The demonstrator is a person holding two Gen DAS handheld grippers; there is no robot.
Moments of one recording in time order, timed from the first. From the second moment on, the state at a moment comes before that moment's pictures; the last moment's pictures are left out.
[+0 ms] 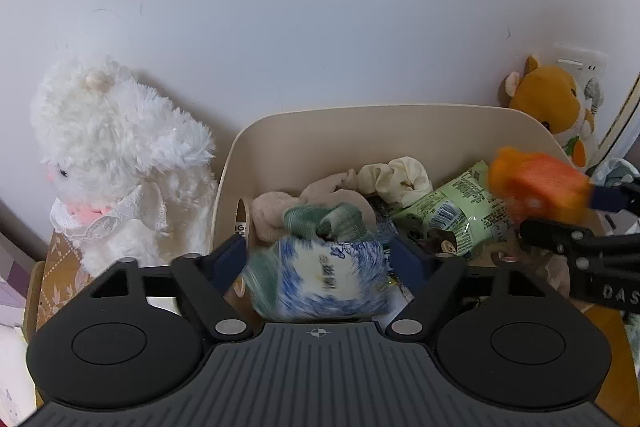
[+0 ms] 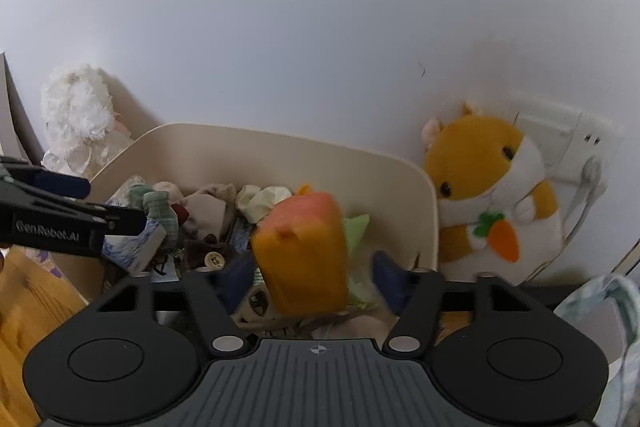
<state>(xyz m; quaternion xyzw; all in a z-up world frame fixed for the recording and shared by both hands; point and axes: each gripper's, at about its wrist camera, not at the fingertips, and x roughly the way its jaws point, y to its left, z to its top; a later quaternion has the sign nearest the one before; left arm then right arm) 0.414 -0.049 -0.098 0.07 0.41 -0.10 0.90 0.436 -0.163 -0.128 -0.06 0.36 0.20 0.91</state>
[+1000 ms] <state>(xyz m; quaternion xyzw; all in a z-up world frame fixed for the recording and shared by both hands) 0.281 -0.039 -0.146 0.15 0.50 -0.29 0.80 0.325 -0.189 -0.165 -0.05 0.40 0.26 0.88</state>
